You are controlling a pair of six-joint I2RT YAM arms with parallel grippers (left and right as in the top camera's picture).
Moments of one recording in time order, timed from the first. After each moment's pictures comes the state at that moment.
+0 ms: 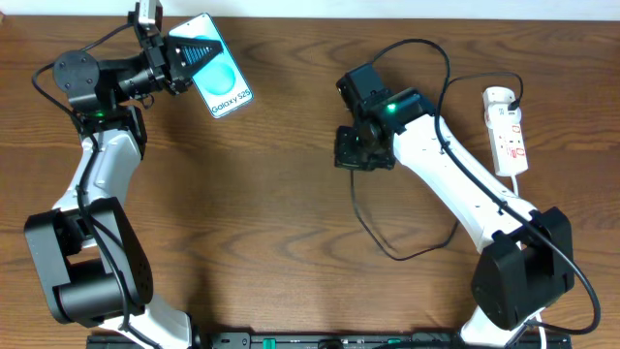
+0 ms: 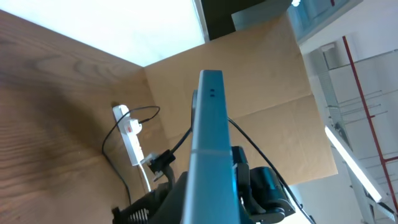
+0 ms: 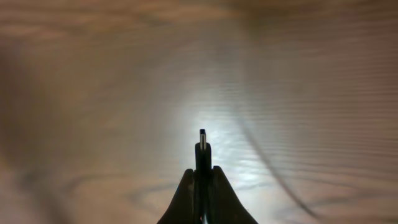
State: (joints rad) left arm 0.23 1.80 1.19 1.01 1.42 -1.61; right arm 0.53 1.84 1.56 -1.05 -0.10 0.62
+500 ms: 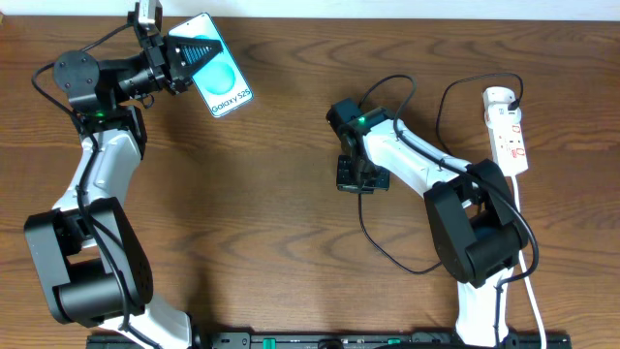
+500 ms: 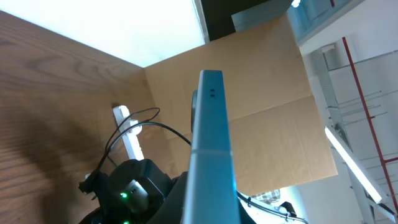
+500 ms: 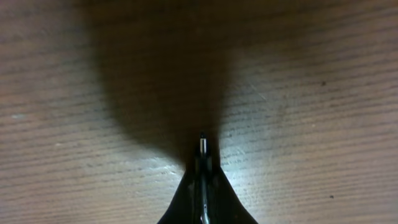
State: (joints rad) left arm 0.23 1.80 1.19 1.01 1.41 -1.61; right arm 0.53 2.10 1.46 -0.98 -0.01 0.65
